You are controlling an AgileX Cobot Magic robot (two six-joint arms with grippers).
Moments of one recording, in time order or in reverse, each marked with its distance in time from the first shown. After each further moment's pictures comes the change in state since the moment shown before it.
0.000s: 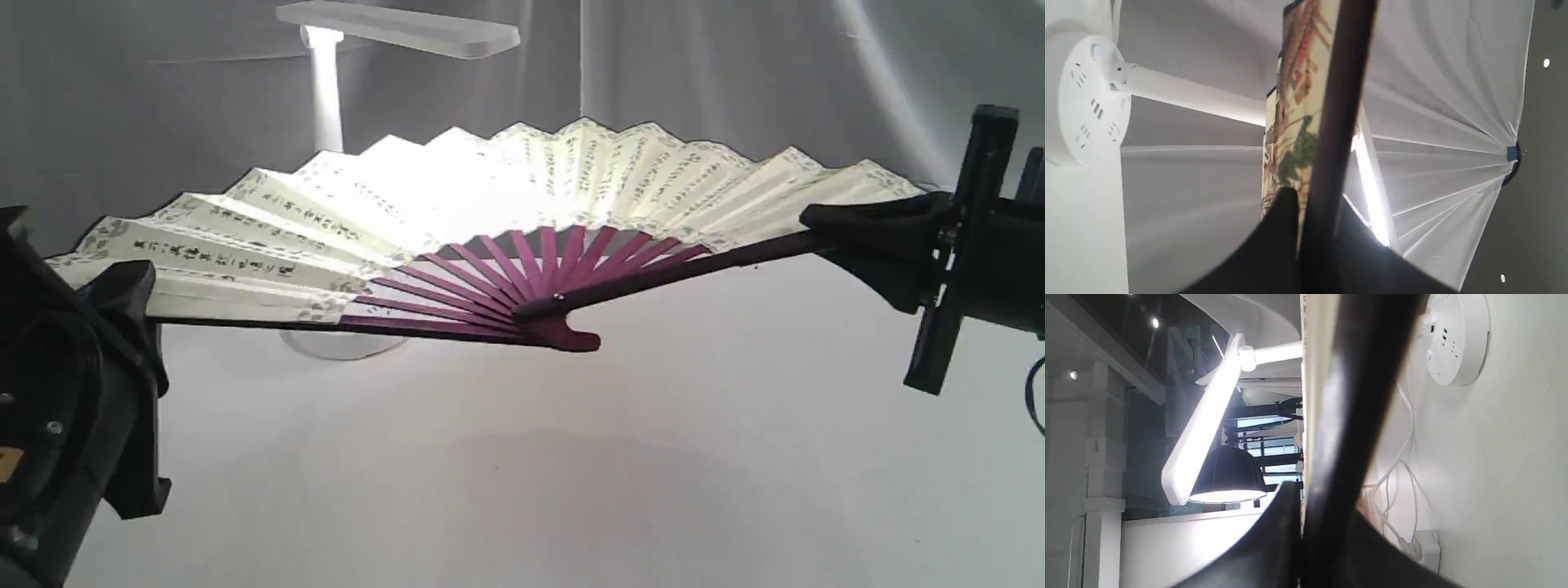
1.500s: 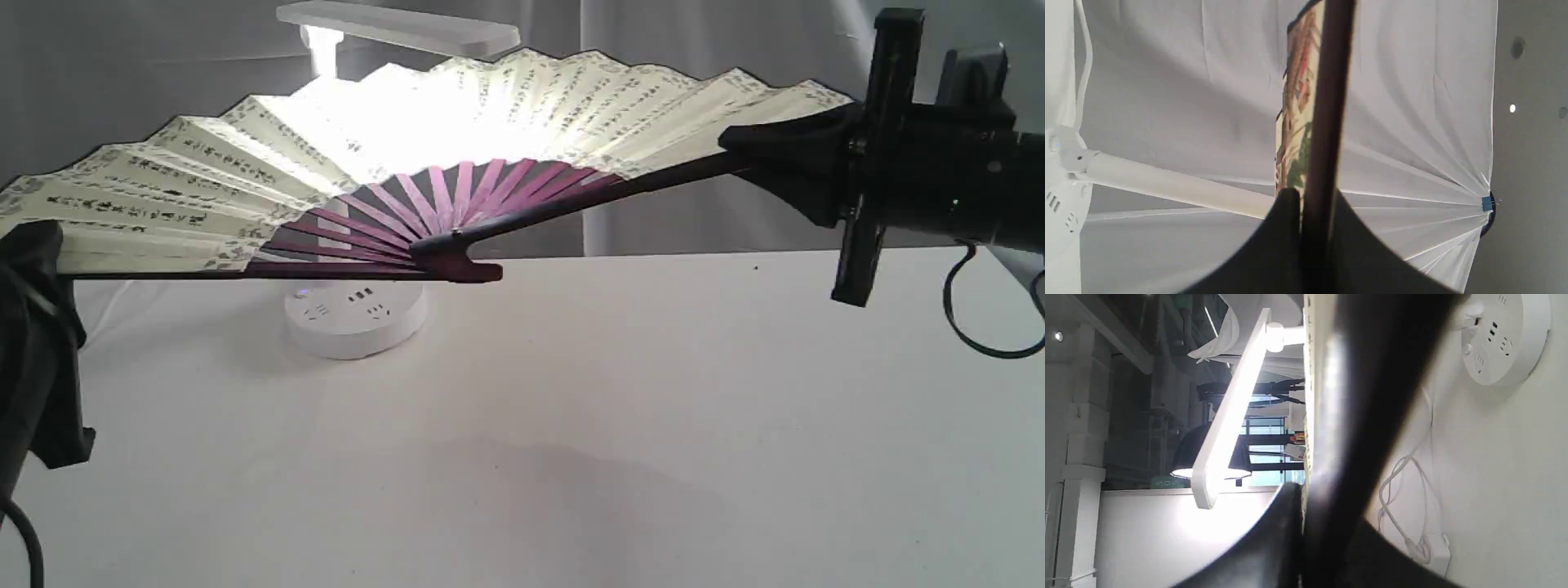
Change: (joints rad) left arm 0.190 -0.010 0.000 0.096 -0.001 -0.014; right arm 0.156 -0.018 -0.185 -0.002 -0.133 0.113
